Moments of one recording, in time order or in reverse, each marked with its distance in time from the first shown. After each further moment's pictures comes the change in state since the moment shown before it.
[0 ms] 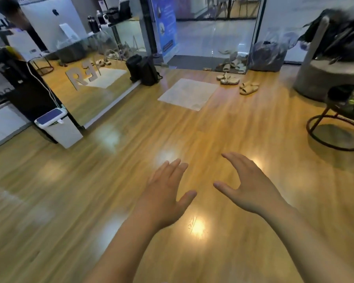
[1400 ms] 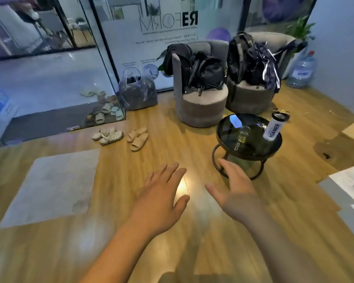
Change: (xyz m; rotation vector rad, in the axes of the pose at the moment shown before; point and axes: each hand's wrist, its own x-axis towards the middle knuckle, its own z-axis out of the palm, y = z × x) left_hand 0.926 0.273 0.076 0.004 -0.242 0.727; right_hand 0.586 0.482 -0.292 0.079 0.550 0.696
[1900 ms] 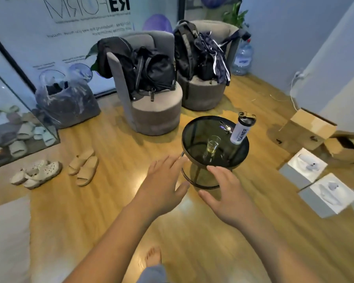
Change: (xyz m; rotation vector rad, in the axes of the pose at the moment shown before) left_hand 0.344 -0.072 0.017 -0.110 -0.150 0.336; right_hand 0.237 0.032 0.009 -0.216 0.068 0.208
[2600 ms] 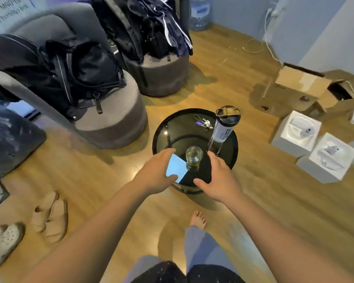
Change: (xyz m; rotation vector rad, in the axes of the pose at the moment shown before) left_hand 0.396 -0.074 0.096 -0.004 -0.471 0.040; right_hand 0.307 0.177 0.020 0.121 -0.110 0.472
